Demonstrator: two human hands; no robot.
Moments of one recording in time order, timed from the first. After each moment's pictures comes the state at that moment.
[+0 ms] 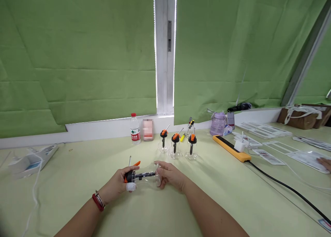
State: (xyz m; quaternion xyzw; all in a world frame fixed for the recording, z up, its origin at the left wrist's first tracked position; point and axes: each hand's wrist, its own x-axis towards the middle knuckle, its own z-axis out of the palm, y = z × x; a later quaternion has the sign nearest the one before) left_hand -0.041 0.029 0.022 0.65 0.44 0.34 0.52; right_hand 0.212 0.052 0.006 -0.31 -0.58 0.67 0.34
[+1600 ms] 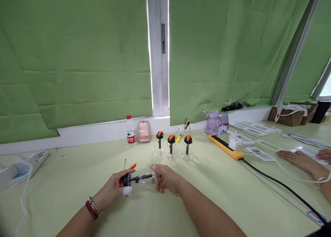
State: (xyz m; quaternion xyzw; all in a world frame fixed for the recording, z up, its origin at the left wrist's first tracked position) left_hand -0.037 0.025 0.026 0.65 0.46 0.34 0.50; right_hand 0.205 0.054 0.006 -0.35 -0.53 0.70 0.32
